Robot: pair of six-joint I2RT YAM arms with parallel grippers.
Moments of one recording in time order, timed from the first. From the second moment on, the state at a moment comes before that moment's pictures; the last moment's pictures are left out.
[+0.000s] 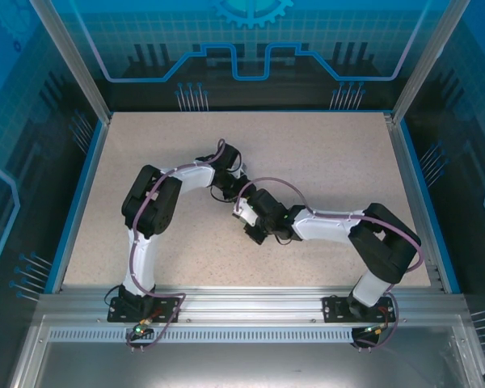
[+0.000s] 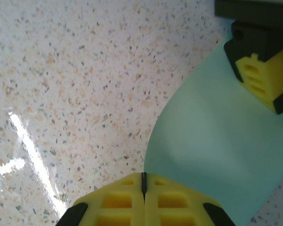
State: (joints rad) left arm -0.44 2.13 1.41 -0.44 0.58 -0.72; right arm 0.84 1.67 0.87 -0.15 -0.03 -0.15
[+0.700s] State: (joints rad) left arm -0.44 2.14 1.42 -0.45 0.57 -0.68; right arm 0.68 1.76 0.97 -0.25 -0.17 -0.04
